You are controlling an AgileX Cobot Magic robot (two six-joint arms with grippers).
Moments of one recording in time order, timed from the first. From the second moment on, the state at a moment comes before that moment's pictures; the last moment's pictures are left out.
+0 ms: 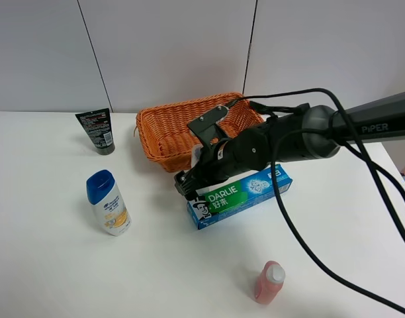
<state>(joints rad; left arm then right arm) 0.02 -0.01 -0.51 0.08 1.05 -0.14 0.70 1.94 -1.06 0.16 0.10 -0.22</state>
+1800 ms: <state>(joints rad) 0.02 -0.01 -0.51 0.08 1.05 -0.14 0.69 1.68 -1.11 0.05 0.09 -0.01</state>
